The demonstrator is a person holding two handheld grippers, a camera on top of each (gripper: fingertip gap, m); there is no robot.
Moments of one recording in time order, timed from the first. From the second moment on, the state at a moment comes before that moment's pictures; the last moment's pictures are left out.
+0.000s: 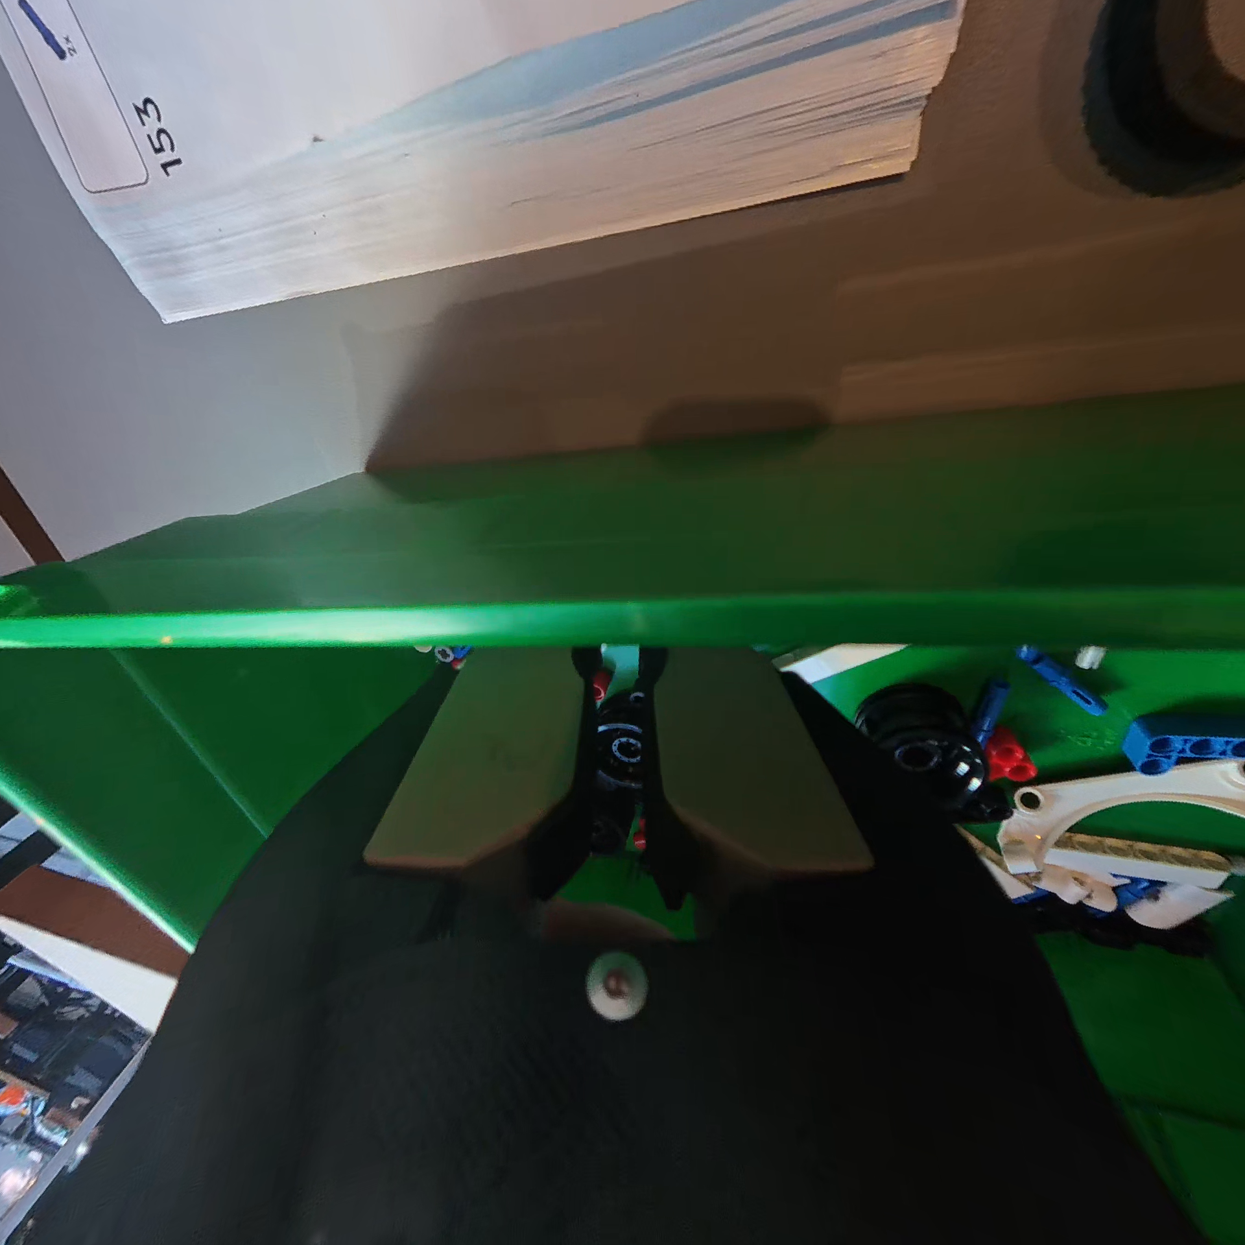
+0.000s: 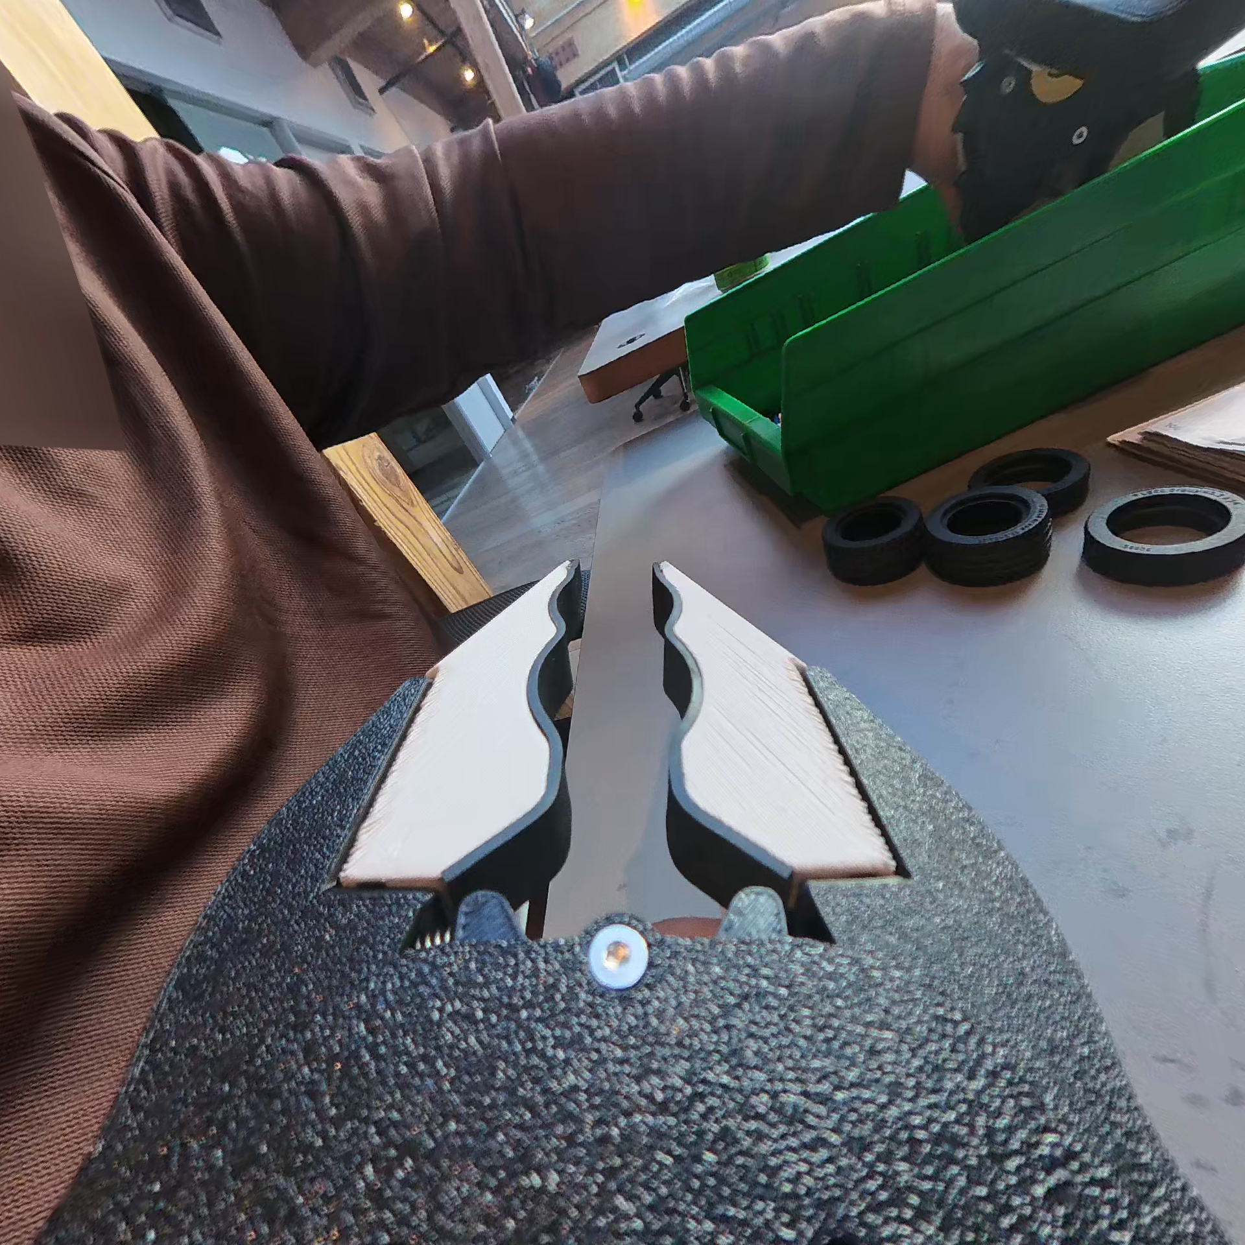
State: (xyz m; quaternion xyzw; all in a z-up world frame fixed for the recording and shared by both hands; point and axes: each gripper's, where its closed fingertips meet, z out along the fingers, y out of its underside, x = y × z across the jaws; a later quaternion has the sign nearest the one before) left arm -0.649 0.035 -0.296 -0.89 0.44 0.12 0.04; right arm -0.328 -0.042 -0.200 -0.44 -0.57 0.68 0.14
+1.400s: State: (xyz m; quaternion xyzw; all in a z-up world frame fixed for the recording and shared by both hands) left arm -0.267 0.082 -0.249 -0.77 0.32 -0.05 0.54; right arm -0.223 -0.010 -0.196 -0.49 -0.57 0.51 0.42
